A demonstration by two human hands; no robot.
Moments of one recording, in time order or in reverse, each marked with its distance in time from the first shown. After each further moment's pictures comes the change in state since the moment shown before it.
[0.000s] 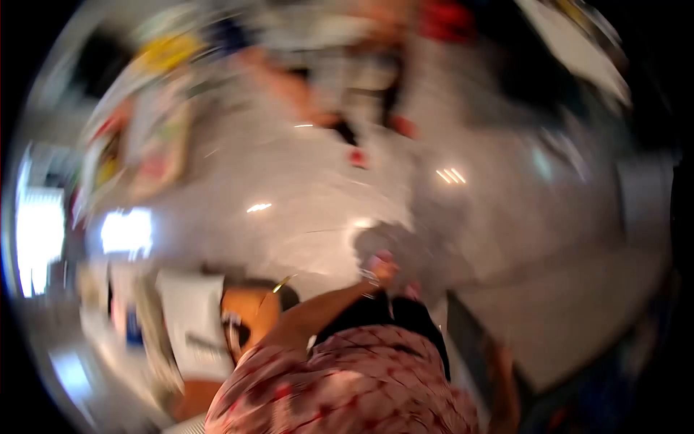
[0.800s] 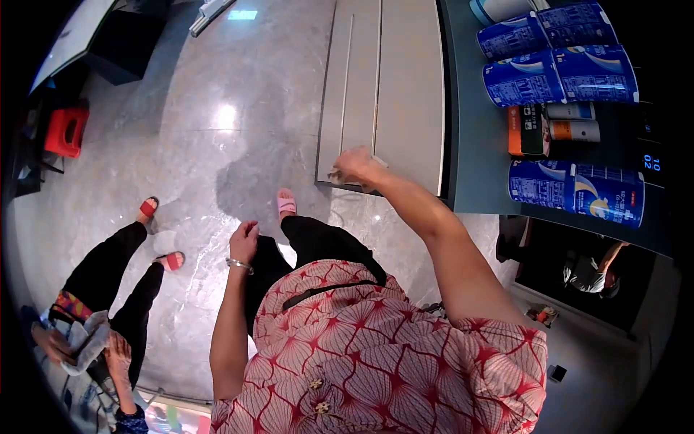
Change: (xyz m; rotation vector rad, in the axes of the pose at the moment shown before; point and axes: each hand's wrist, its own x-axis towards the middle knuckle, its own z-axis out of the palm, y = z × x) left_hand 0.175 0.215 0.006 -0.122 -0.561 -0.007; right_hand 0.052 0.036 -0.108 0.284 -0.161 0.357
